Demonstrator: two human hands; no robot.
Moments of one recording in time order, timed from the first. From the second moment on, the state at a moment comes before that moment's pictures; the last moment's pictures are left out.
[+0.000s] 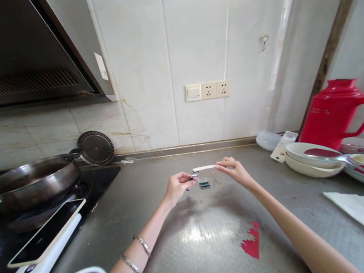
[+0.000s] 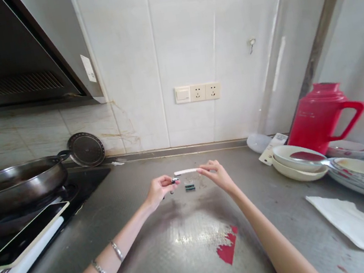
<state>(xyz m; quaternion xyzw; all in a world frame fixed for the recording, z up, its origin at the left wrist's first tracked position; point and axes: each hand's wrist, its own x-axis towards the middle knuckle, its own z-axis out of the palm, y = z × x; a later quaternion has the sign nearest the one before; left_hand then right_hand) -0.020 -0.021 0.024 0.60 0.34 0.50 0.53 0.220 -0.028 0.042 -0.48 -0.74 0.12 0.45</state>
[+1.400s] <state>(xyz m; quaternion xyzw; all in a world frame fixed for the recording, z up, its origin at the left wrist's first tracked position) -0.022 -0.021 0.025 0.60 0.33 0.50 0.53 0.223 -0.029 0.039 -0.48 -0.74 0.14 0.45</state>
